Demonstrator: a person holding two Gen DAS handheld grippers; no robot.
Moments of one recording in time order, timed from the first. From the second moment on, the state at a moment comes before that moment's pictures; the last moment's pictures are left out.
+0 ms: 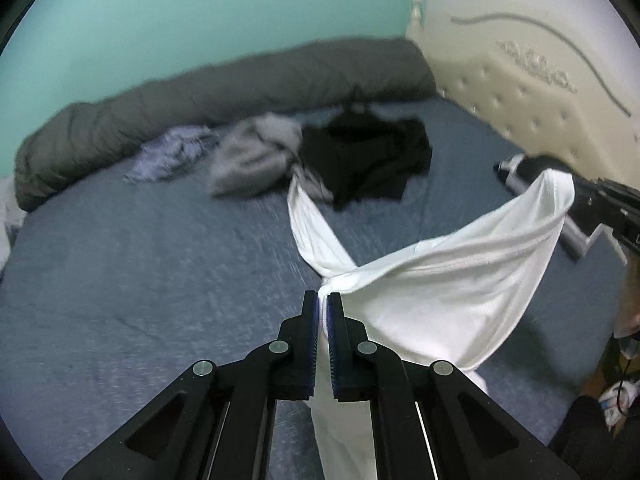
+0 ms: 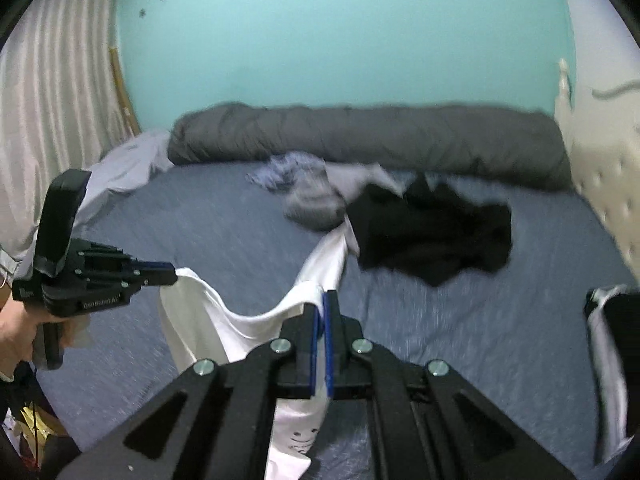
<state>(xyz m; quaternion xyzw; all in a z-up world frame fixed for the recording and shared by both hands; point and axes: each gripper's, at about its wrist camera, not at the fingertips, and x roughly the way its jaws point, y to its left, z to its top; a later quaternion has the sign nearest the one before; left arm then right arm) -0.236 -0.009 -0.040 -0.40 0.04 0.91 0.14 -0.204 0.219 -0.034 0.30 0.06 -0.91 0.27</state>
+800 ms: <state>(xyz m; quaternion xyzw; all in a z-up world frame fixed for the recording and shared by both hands) -0.086 -0.047 0.288 -0.20 0.04 0.98 0.08 -0.053 0.214 0.301 0.08 0.09 -0.96 0.26</state>
